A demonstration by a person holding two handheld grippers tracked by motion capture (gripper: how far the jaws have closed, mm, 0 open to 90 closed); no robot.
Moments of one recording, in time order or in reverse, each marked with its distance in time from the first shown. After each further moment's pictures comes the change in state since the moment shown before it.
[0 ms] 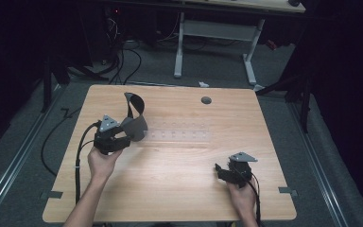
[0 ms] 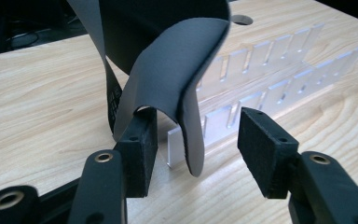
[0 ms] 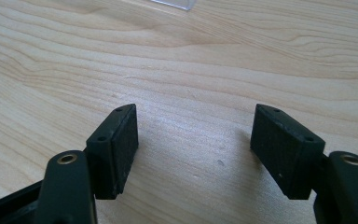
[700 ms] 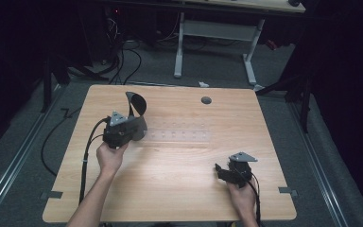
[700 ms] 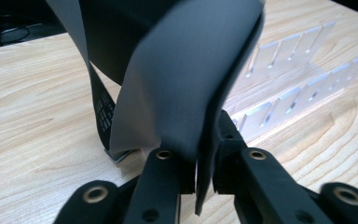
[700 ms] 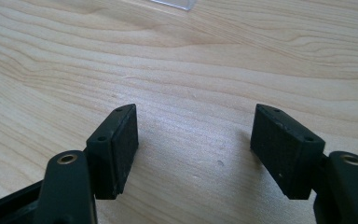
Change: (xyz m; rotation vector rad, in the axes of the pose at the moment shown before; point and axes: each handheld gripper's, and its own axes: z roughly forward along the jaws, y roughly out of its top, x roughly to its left) left arm 0.001 -0.007 0.034 0.024 0.003 -0.016; right arm 0.000 0.000 0.000 0.000 0.001 -0.001
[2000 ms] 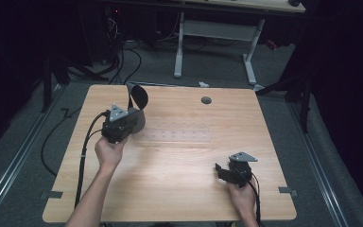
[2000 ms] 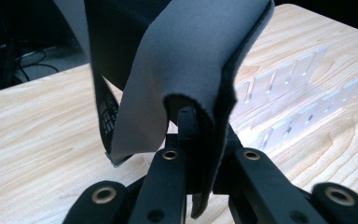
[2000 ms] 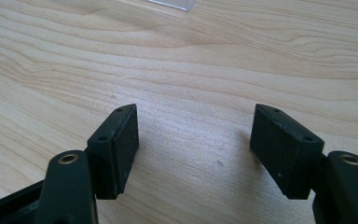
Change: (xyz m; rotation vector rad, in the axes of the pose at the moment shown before) left arm -0.018 0.021 -0.001 -0.049 -0.008 0.059; right arm 0.000 0.000 0.000 -0.001 -0.001 0.003
